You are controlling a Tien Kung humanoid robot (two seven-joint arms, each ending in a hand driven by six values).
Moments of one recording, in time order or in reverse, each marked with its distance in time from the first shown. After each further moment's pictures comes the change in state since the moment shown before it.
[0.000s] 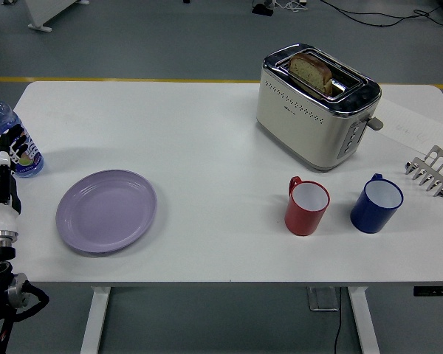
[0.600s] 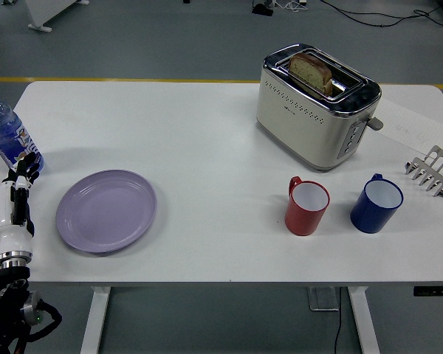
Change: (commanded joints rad) left arm 0.014 -0.056 0.019 0.111 -0.056 0.006 -0.026; right arm 0.000 0.005 0.001 0.001 -0.003 -0.005 0.000
